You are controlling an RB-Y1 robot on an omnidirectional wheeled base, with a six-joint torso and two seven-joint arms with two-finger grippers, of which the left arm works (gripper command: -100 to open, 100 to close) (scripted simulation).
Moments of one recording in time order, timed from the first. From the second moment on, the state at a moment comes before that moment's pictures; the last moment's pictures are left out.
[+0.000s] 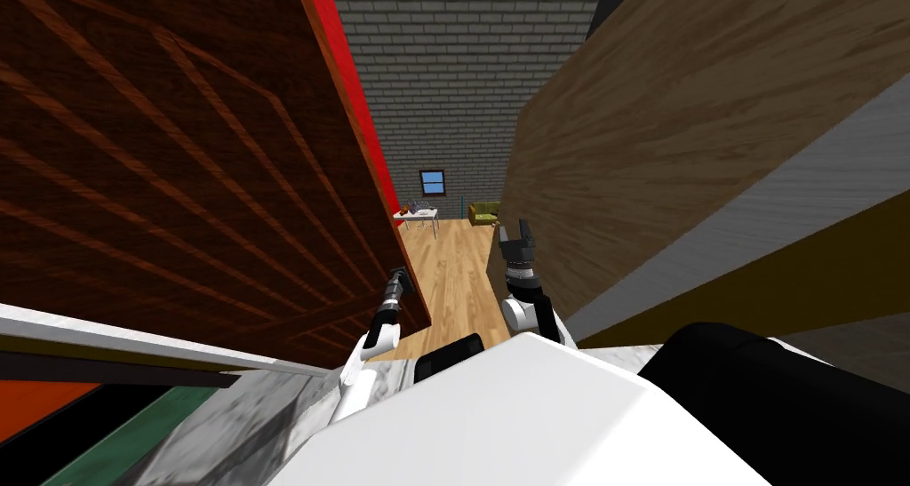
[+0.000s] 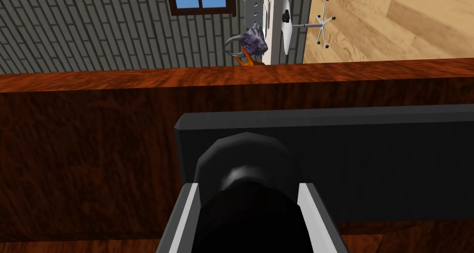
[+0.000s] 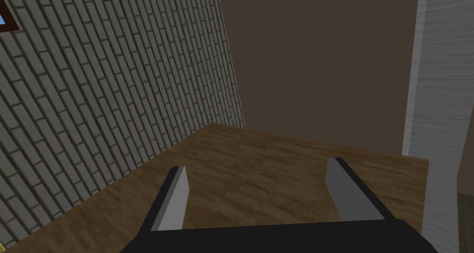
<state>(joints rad) 0.00 0.07 0.01 -1.27 0.03 -0.29 0.03</state>
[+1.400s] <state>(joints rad) 0.00 0.05 0.17 -1.27 0.05 -0.28 0.00</state>
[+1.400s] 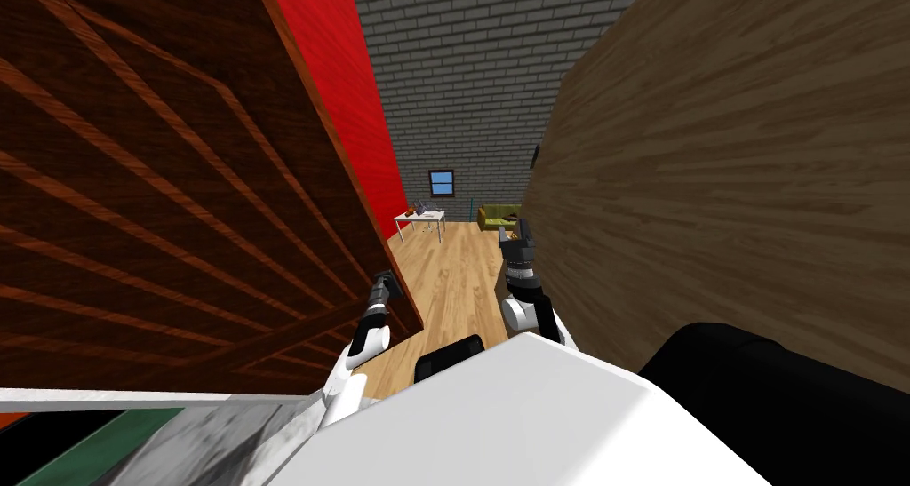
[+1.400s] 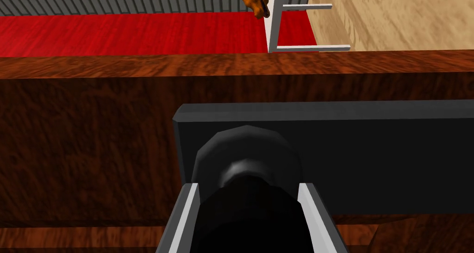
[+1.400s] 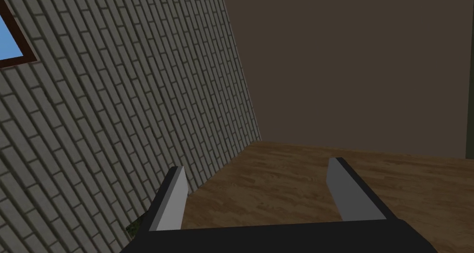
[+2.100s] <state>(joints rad) 0.03 0.07 0.23 -1.29 0.13 -0.28 -0.05</state>
